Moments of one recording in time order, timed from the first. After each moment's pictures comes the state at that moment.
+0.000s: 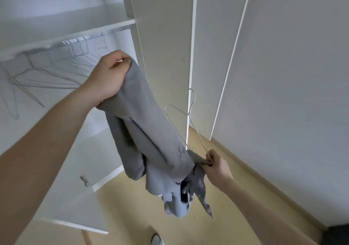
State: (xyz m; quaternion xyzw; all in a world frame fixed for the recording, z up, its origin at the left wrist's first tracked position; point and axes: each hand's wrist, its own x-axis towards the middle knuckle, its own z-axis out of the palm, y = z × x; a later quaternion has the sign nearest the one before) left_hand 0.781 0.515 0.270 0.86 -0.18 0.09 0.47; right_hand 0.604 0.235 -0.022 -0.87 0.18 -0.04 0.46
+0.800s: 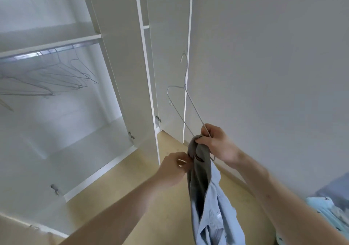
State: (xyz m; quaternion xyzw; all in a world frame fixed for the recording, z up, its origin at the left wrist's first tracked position) left_hand 0.483 0.285 0.071 0.84 -0.22 -0.20 0.46; right_hand 0.432 0.108 0.159 -0.80 0.10 -0.04 0.60
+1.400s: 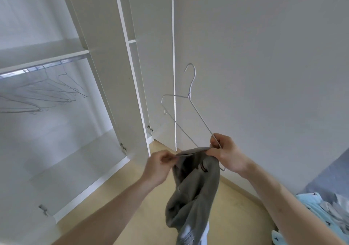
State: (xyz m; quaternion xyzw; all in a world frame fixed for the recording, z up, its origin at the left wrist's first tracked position) left_hand 0.483 0.283 0.093 0.83 -0.21 -0.10 0.51; right_hand 0.371 0.071 0.166 -0.79 0.13 -0.09 0.59
